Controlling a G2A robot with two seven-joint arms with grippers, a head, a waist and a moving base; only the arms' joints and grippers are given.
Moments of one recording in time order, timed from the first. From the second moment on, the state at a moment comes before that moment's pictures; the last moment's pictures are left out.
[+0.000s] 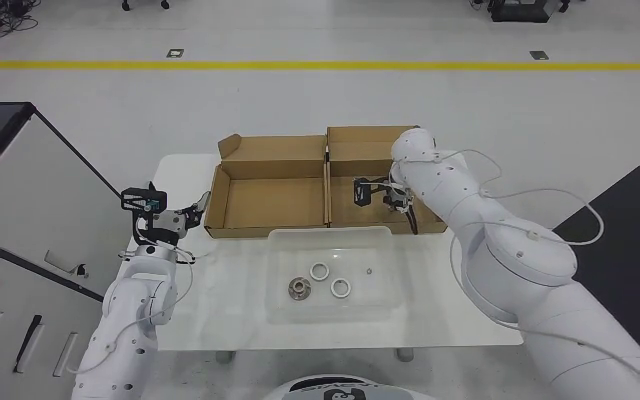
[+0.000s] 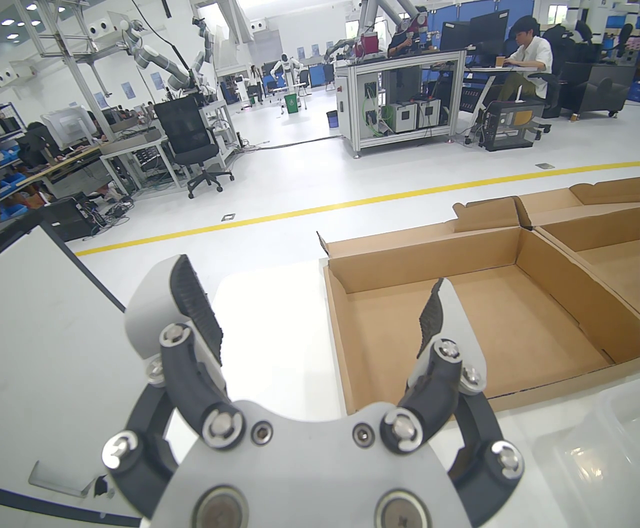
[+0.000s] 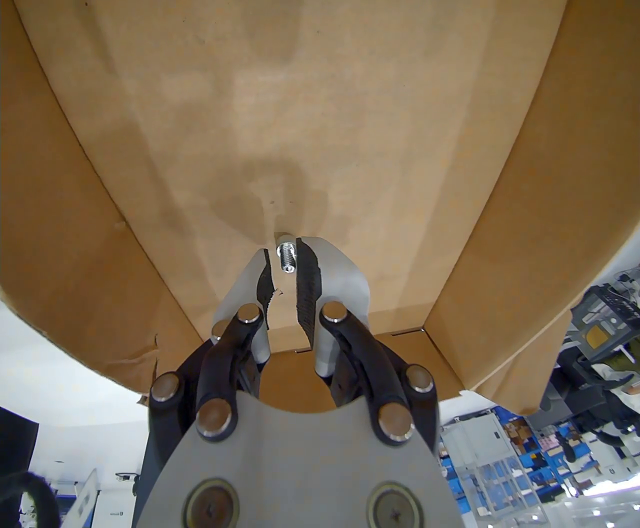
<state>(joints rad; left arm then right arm) 1.73 -1.15 -1.60 -1.80 1.33 0.00 0.00 -0.35 -1.54 0.17 -0.24 -1.24 -1.01 0.54</state>
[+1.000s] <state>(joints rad) 1.73 -1.15 -1.60 -1.80 1.33 0.00 0.00 -0.24 -1.47 0.17 -0.46 -1.13 -1.01 0.51</state>
